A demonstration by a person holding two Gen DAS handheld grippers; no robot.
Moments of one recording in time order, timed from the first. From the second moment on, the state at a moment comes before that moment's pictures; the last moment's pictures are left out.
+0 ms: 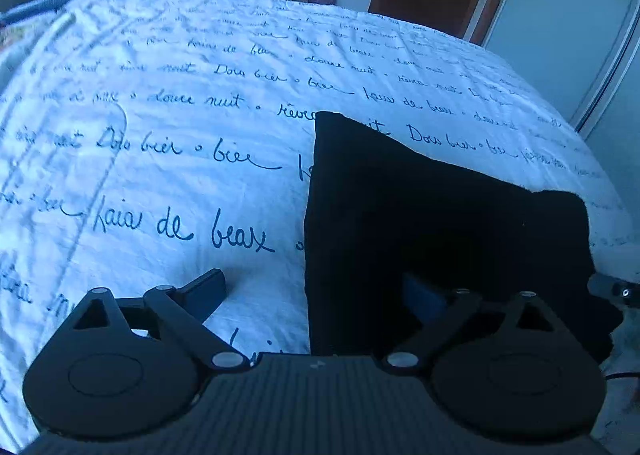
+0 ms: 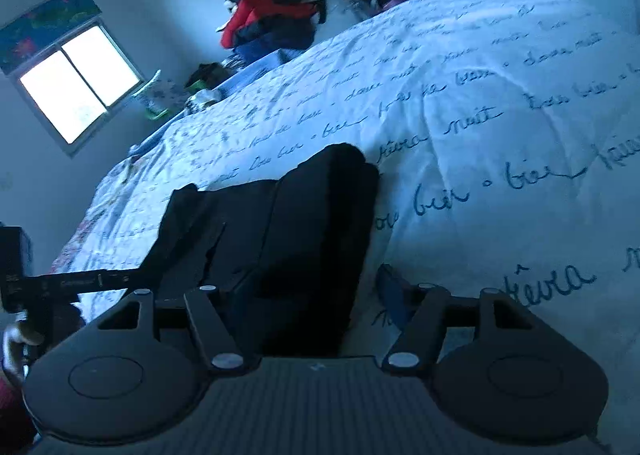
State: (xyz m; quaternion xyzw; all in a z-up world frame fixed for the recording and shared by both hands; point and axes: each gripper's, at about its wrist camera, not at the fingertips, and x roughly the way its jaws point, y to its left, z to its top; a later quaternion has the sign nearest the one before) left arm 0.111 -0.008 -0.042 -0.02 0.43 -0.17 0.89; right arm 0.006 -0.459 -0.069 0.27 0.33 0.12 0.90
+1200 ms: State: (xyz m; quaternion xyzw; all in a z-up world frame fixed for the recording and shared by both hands) left arm 0.121 -0.019 -0.044 -0.09 0.41 -0.25 0.87; right arm 0.058 -0.437 -0.072 0.31 0.34 0.23 0.86
